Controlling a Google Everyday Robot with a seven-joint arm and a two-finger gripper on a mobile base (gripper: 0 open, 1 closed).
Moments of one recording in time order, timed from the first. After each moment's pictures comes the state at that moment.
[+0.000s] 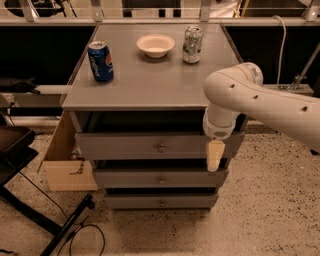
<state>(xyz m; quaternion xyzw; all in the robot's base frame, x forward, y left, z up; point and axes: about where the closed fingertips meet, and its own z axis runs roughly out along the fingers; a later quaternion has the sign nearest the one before) 0.583 -0.166 0.688 -0.68 0.73 -0.05 0.07</state>
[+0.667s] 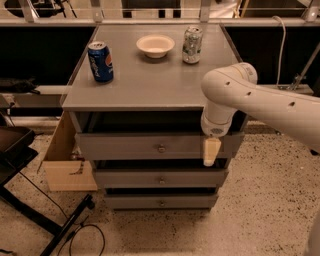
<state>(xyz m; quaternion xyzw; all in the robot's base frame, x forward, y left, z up) 0.601 -0.163 0.674 -0.67 0.74 -0.03 0.06</state>
